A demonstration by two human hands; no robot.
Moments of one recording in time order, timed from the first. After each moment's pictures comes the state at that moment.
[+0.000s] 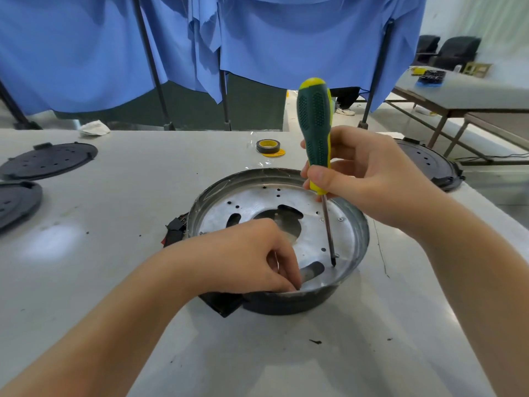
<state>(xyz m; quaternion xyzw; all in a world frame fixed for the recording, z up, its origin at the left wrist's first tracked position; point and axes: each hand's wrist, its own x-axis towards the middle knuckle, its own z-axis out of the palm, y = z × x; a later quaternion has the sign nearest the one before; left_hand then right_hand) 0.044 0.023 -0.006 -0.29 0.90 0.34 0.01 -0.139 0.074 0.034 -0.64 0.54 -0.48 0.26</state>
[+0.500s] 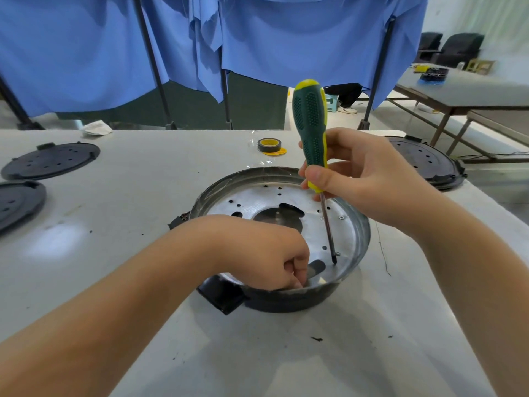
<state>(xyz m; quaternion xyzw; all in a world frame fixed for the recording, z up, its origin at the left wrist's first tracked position) 0.022 0.022 0.008 -0.25 0.93 0.22 0.17 -0.139 0.071 0.031 -0.65 0.53 -0.47 0.27</state>
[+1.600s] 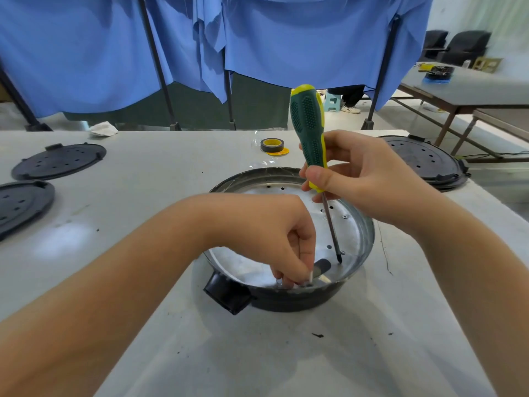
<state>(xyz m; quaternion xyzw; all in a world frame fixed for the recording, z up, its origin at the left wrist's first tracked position) 0.022 0.020 0.035 -0.23 0.89 0.37 0.12 -0.139 0.071 0.030 -0.65 0.53 -0.46 0.28</state>
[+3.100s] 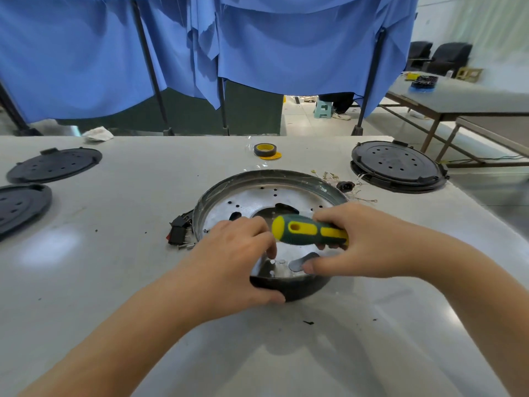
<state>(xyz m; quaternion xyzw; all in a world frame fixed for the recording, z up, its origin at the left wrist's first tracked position) 0.069 0.045 -0.032 -0.26 0.96 0.02 -0.13 -0.143 0.112 0.009 -0.75 0.62 -0.15 0.19</state>
